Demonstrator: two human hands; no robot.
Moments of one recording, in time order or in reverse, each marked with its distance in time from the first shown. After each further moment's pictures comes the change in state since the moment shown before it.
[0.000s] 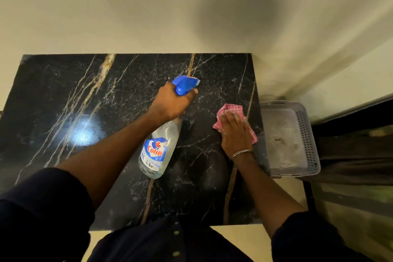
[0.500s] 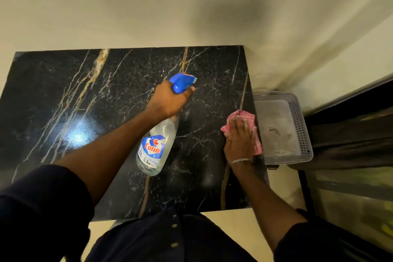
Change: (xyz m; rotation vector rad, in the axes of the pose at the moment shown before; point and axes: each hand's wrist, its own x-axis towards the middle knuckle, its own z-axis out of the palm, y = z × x) left_hand -0.026 0.003 0.008 0.009 -0.017 0.013; right_hand -0.067 -0.002 0.001 0.056 0.058 0.269
